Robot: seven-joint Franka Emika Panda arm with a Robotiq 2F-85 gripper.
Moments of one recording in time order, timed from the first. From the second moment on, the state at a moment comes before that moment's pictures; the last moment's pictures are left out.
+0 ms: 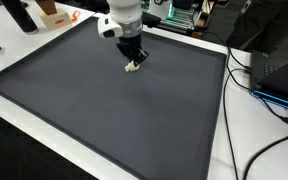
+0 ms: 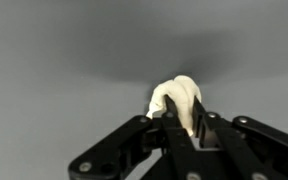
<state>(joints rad) 0.13 0.45 0.05 -2.02 -0.06 2.32 0.33</state>
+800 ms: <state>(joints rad) 0.13 0.45 0.05 -2.02 -0.06 2.32 0.33</state>
